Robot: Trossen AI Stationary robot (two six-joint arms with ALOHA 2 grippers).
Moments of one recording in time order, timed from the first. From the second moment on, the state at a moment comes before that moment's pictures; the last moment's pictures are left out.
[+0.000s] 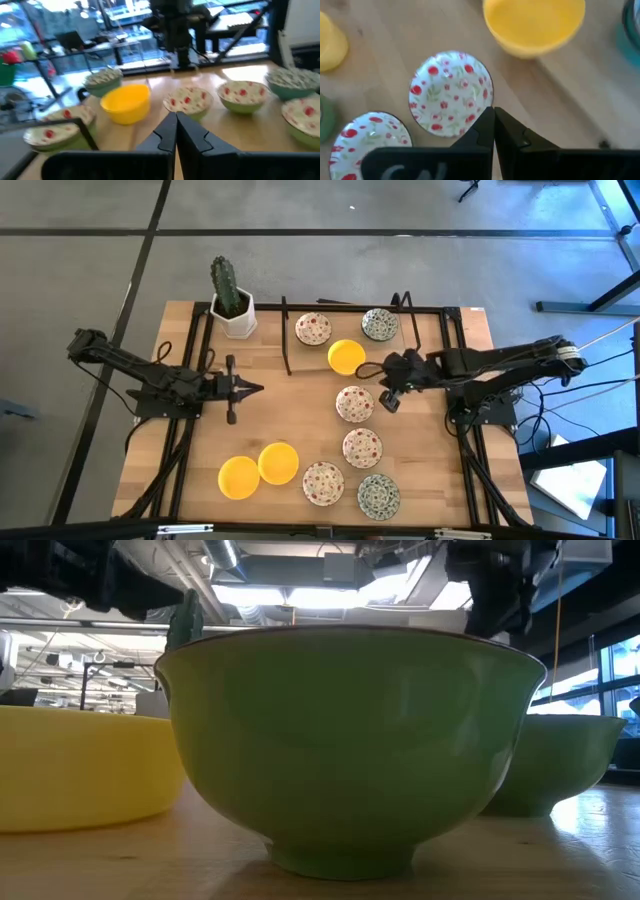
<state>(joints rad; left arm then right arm) -0.34 0.53 0.24 0.17 -0.50 0.09 0.11 1.11 0.95 -0.78 0.29 0.58</state>
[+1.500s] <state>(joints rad) -0.34 0.53 0.22 0.18 -0.47 0.10 0.03 1.47 0.96 -0.68 0.16 0.74</state>
